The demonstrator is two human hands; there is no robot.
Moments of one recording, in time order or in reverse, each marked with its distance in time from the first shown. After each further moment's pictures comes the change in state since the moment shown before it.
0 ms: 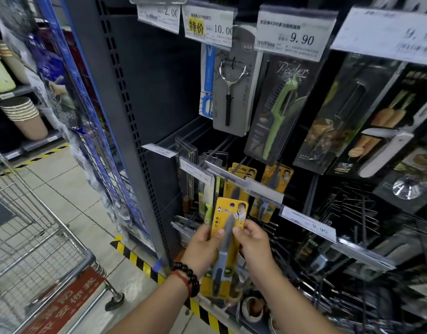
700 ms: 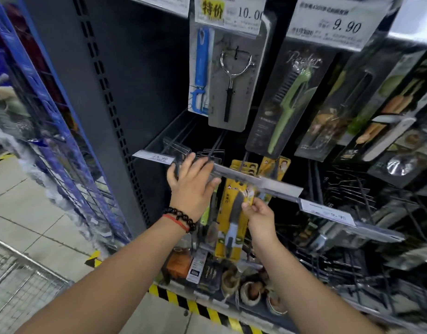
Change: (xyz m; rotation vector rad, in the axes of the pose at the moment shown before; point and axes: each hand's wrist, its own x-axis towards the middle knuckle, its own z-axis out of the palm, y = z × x) left_hand 0.109 0.067 -0.071 0.946 0.266 0.836; right_hand 0.052 -0.008 0.041 -0.013 0.407 -0.054
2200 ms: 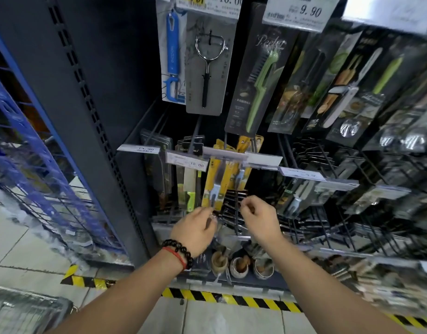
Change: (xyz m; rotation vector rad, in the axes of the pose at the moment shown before) left_hand -0.098 -0.003 0.009 -0.247 -0.619 0.025; right_hand -0.067 0.008 -0.032 -0.794 0.094 -0.174
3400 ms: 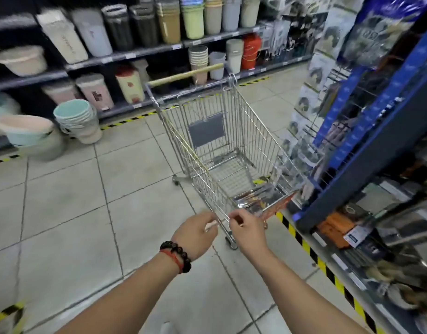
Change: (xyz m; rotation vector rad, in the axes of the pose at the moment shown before) left_hand -0.699 -0.124 -0.092 -0.196 0.395 -0.919; right_hand -0.567 -0.217 0.275 0.203 -0.797 -0.518
